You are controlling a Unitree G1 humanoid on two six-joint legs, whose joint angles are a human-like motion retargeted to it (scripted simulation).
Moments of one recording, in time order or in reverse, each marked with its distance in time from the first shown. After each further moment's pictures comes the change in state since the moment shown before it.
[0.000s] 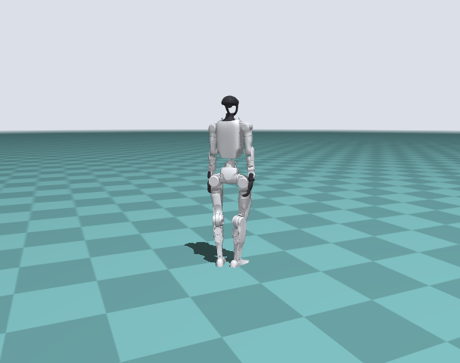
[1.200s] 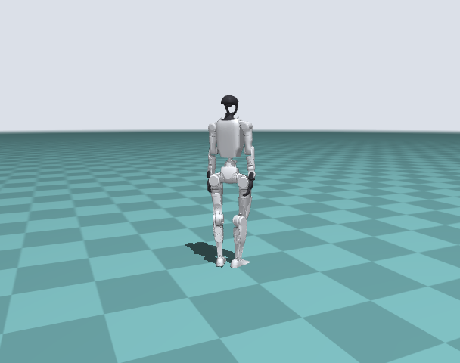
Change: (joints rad) left arm 0.011 0.006 0.029 0.009 -0.019 0.001 -0.010; right arm 0.000 -0.003 0.010 0.010 -0.012 0.001 0.005; waist 0.007 -0.004 -0.019; left_leg -0.019 0.001 0.005 0.005 0.005 -0.001; right_leg -0.018 -0.013 0.010 0.006 0.070 -0.007
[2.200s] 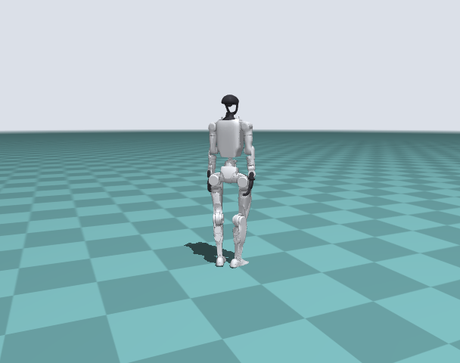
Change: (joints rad) left arm 0.005 -0.005 0.005 -0.003 -0.016 -0.001 0.005; right arm -0.004 -0.006 0.005 0.004 -0.011 0.001 0.002; waist 0.021 0.008 -0.006; left_leg -0.017 0.006 0.030 0.011 0.002 -0.005; right_leg -0.015 0.006 0.030 0.003 0.043 -0.018
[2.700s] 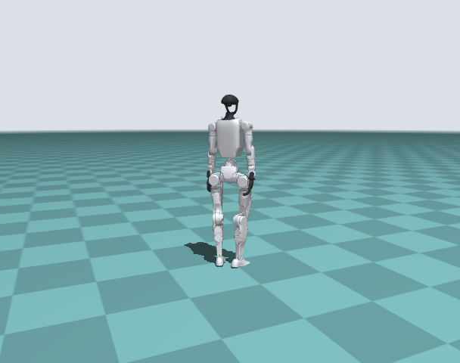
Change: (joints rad) left arm 0.002 0.004 -0.014 0.001 -0.004 -0.001 0.000; right arm 0.001 -0.004 0.006 0.003 0.000 -0.002 0.008; waist 0.017 -0.003 0.008; left_leg 0.010 0.010 0.008 -0.001 0.001 -0.005; right_leg 0.003 -0.012 0.011 0.011 0.015 0.012
